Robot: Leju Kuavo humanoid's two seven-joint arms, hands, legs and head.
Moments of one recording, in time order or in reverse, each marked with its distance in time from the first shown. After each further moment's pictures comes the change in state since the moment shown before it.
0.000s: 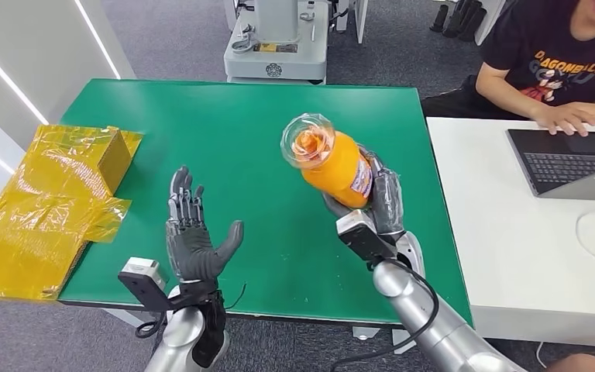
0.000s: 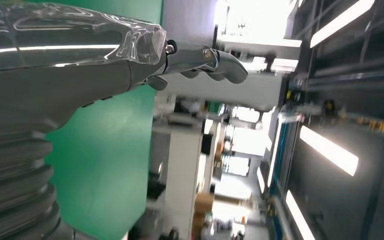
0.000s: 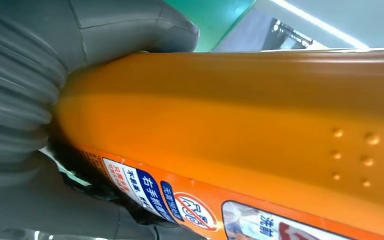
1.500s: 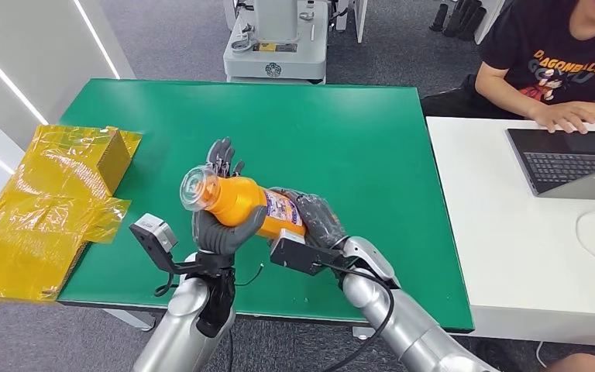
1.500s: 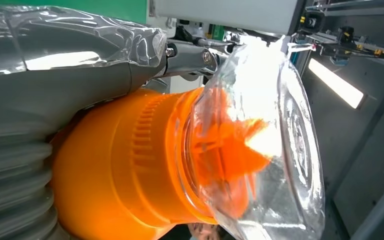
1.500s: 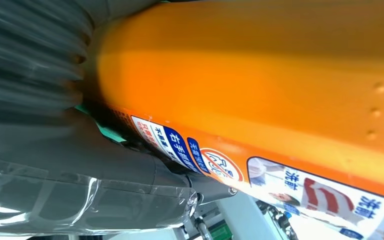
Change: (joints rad) left arm -0.137 -0.002 -0.017 0.075 0.102 -0.227 0.128; right arm -0.006 0.119 0.009 0.074 0.349 0.520 0.223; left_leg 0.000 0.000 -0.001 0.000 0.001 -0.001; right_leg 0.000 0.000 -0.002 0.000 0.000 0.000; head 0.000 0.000
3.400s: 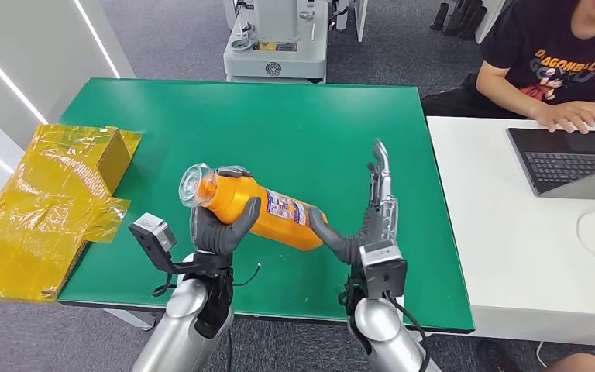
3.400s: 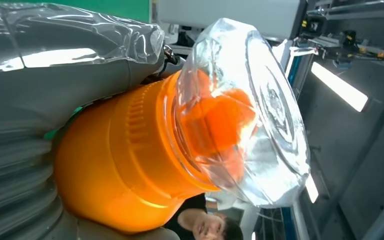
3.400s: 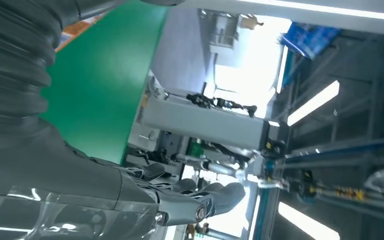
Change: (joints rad) left arm 0.007 0.001 0.014 -0.017 -0.015 0.021 0.000; right arm 0.274 0.018 -0.099 -0.470 -0.477 -0.518 -0.236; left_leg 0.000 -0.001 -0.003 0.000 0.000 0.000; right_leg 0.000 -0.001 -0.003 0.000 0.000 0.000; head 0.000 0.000
